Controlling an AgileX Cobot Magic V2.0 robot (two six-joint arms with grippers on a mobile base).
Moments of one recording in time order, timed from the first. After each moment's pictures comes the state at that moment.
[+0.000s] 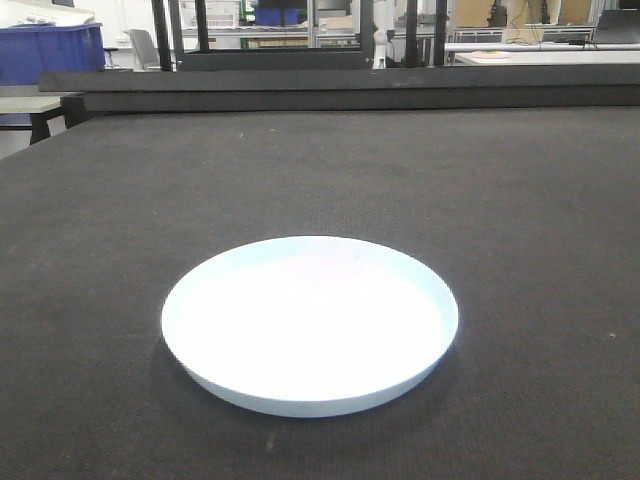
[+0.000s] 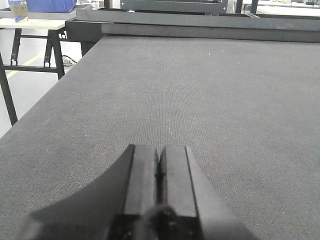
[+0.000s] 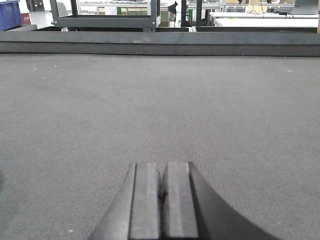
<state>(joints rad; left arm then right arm) -0.09 -0.02 0.03 -0.04 0.12 0.03 0.04 -0.01 0.03 0.04 0.09 0.03</state>
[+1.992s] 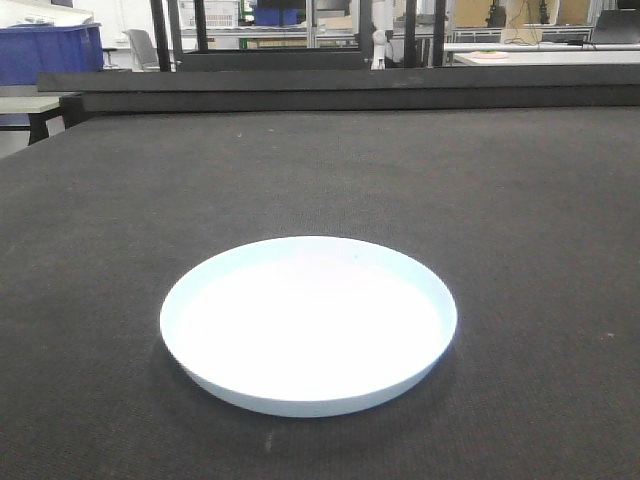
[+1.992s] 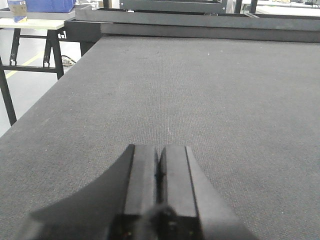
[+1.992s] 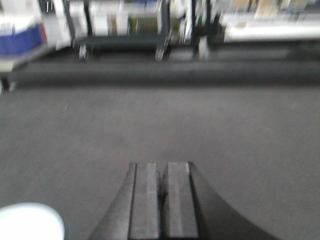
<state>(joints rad) -0.09 -0.02 0.03 -0.04 0.12 0.03 0.04 0.30 -0.70 0.13 0.62 0.00</state>
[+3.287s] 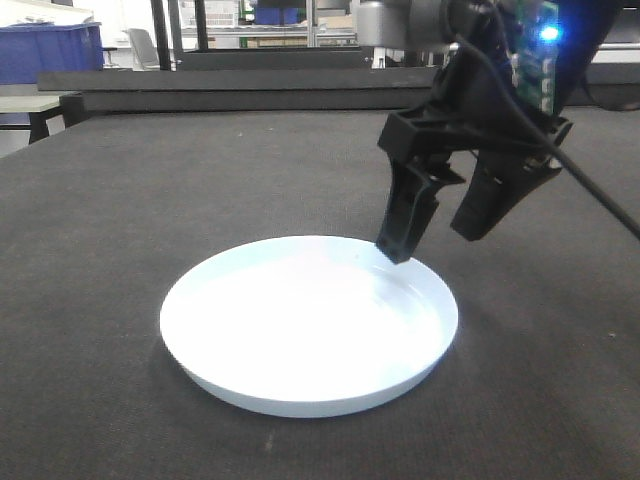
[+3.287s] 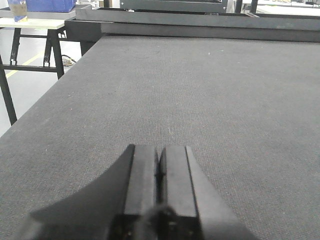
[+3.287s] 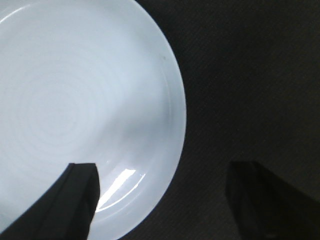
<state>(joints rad) -0.09 -0.02 0.03 -0.04 0.12 0.03 0.47 1.65 -1.14 0.30 0.77 -0.32</state>
